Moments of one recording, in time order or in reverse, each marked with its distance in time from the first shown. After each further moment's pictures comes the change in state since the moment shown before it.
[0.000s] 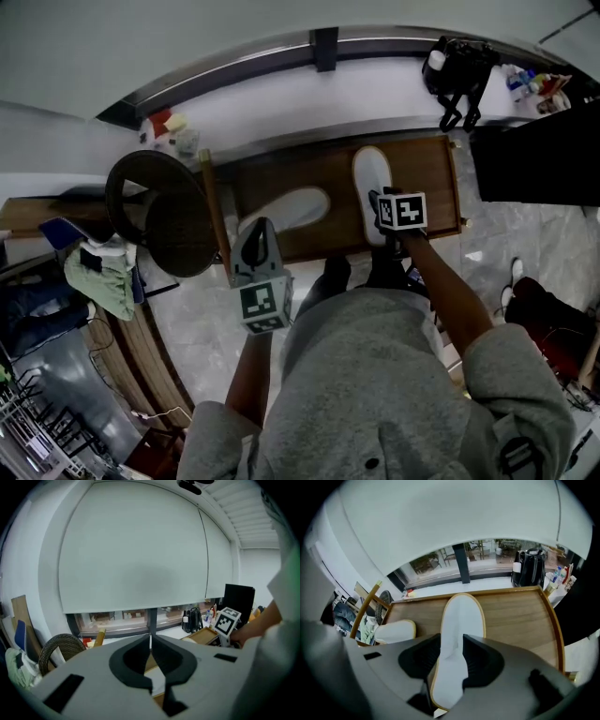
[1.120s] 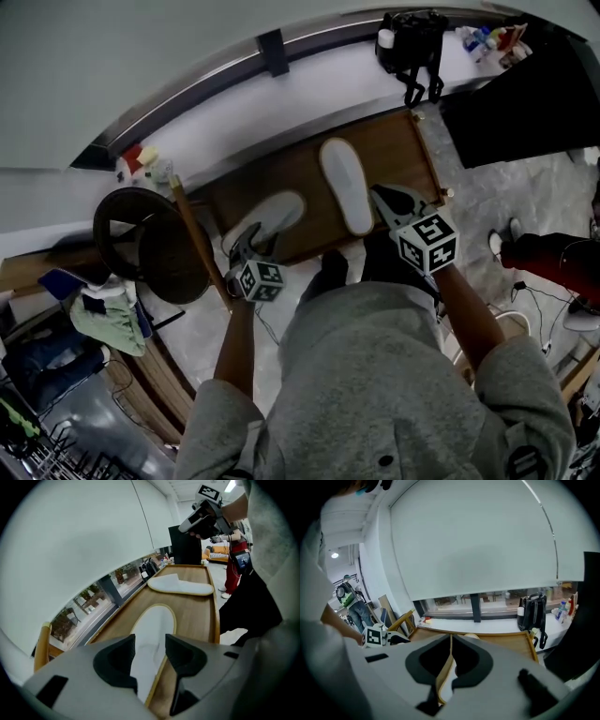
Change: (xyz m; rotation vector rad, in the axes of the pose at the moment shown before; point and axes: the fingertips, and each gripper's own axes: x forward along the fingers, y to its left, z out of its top) left arm 0.074 -0.031 -0.171 0.679 0.348 -0.347; right arm -0.149 0.028 0.023 -0.210 -0.470 0.131
